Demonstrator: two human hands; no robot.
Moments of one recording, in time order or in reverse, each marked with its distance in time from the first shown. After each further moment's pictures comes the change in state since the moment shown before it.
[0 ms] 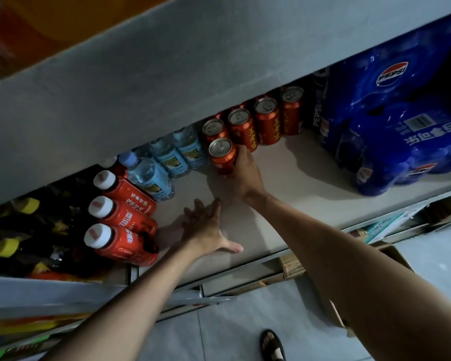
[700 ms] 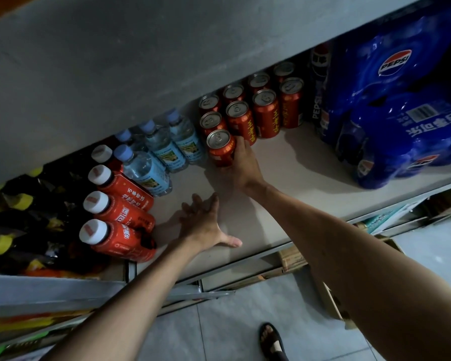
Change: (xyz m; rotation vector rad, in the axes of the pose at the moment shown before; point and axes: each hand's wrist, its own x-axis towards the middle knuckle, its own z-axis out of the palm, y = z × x) left_hand 0.001 -0.002 0.002 -0.006 0.004 0.002; right_hand 0.011 0.010 0.006 0.100 -0.039 0.015
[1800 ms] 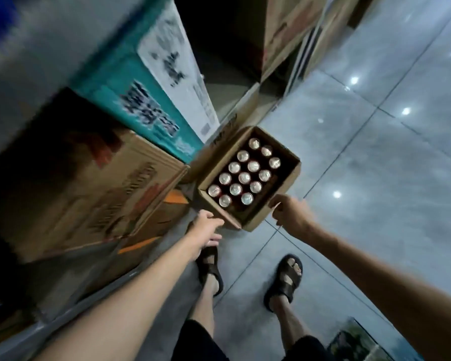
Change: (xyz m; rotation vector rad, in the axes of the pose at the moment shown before) left_hand 0.041 0.295 0.353 -0.667 -0.593 -0.133; right_hand -0.367 0.373 -0.243 -0.292 -0.035 0.918
